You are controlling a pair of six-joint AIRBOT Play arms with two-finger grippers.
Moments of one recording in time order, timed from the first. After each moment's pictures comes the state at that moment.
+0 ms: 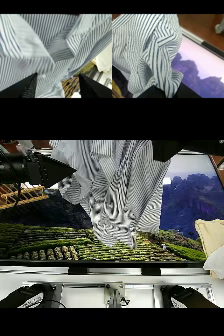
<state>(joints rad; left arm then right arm) -0.19 -1.11 1.64 0.64 -1.21 -1.14 0.39 -1.16 1.97 -1.27 1.12 1.23</state>
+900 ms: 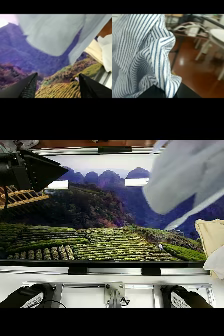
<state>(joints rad) -0.19 -1.04 1.64 0.72 -1.21 -1.14 -0.06 -1.14 1.98 -2.21 0.92 1.74</state>
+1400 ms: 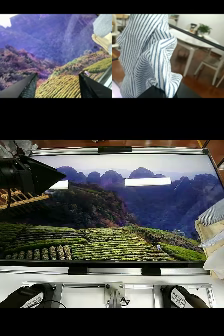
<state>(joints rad) -0.19 -1.04 1.64 0.83 -1.25 -1.19 -0.37 -1.12 1.98 -2.23 0.86 1.76</state>
